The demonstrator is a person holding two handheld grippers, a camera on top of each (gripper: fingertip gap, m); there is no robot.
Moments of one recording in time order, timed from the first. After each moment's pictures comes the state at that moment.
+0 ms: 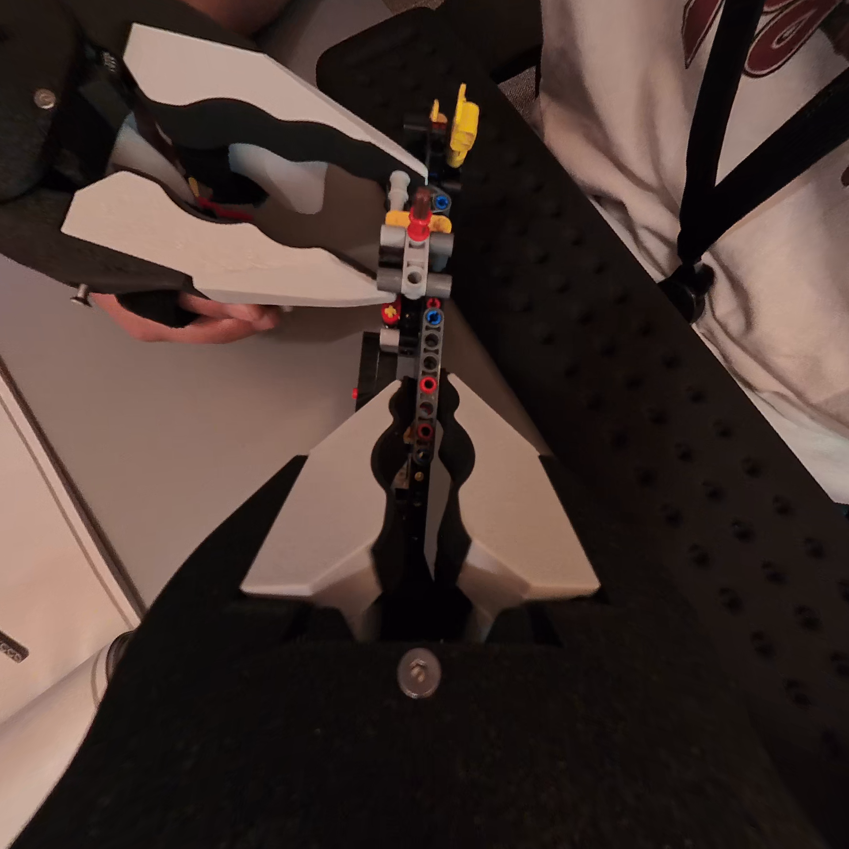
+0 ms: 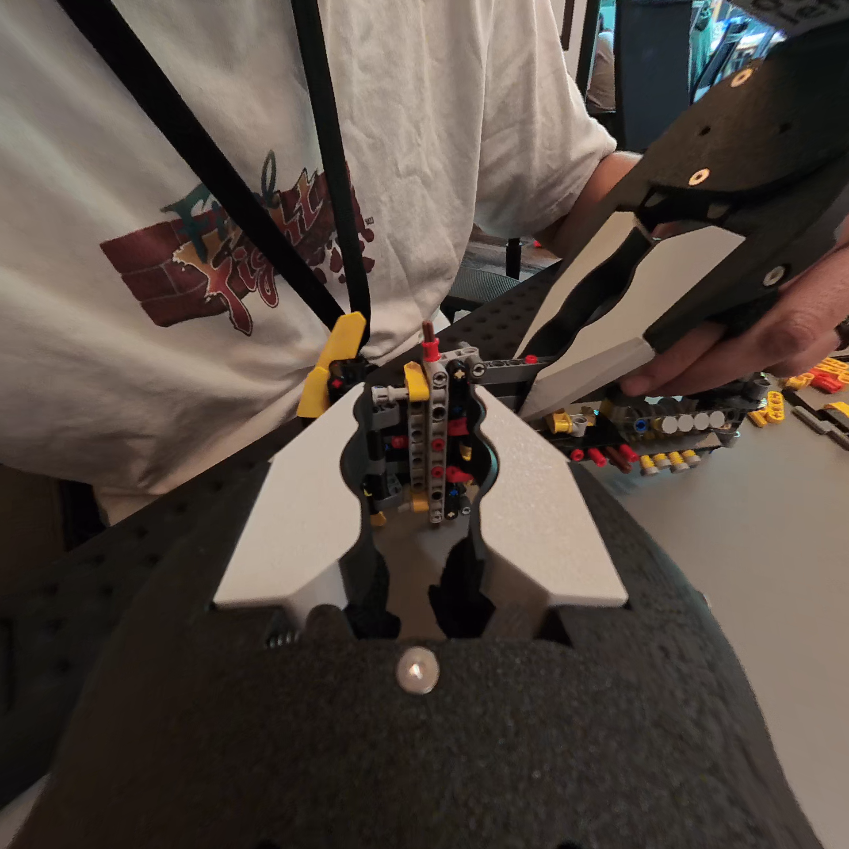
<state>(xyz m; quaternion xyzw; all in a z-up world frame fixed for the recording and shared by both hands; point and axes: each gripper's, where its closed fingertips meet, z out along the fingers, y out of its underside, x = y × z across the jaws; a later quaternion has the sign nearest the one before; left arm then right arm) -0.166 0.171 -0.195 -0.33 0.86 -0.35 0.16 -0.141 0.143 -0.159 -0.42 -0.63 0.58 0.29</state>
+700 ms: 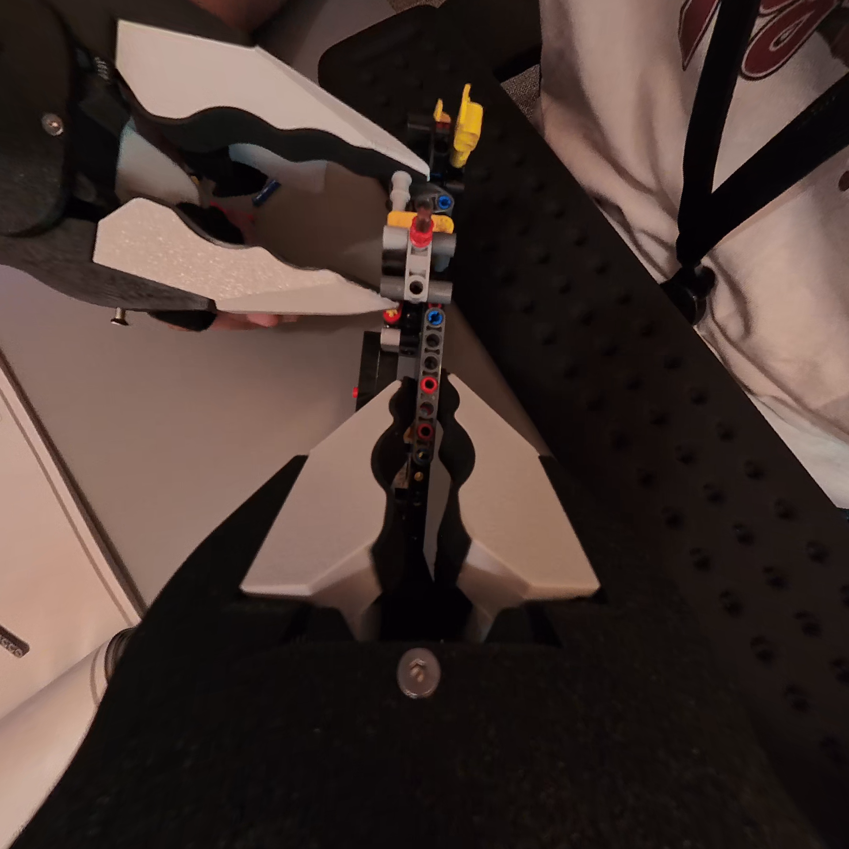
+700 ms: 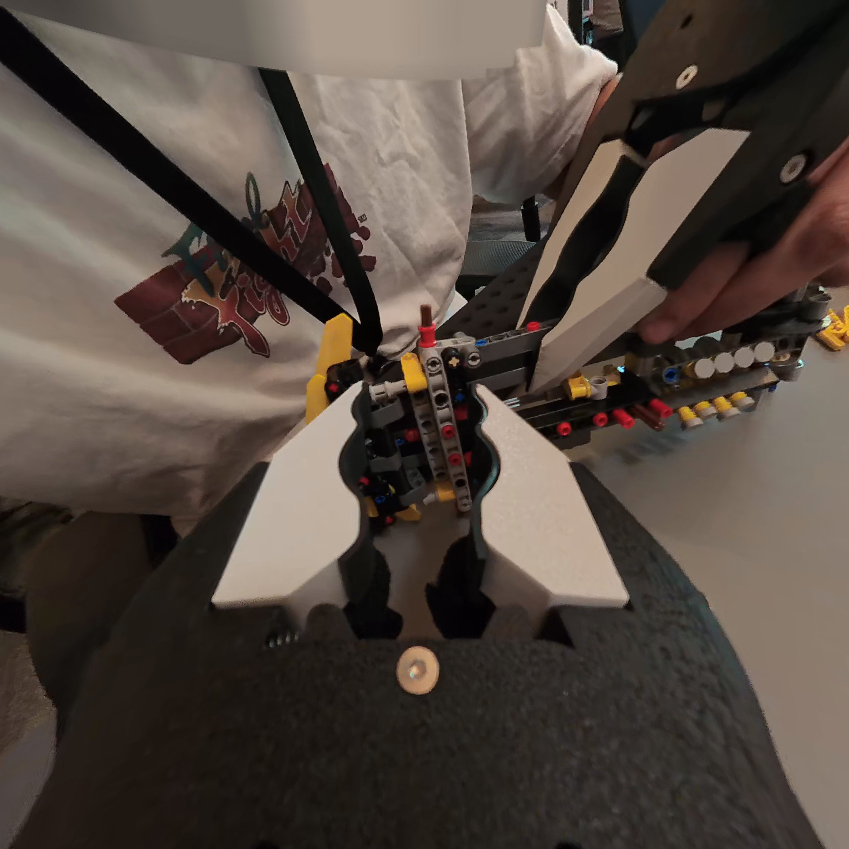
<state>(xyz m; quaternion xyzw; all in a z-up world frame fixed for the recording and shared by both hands) -0.166 0.169 -0.195 -0.33 0.86 -0.35 0.17 -0.140 0.140 -0.164 -0.48 -0.60 0.60 0.22</state>
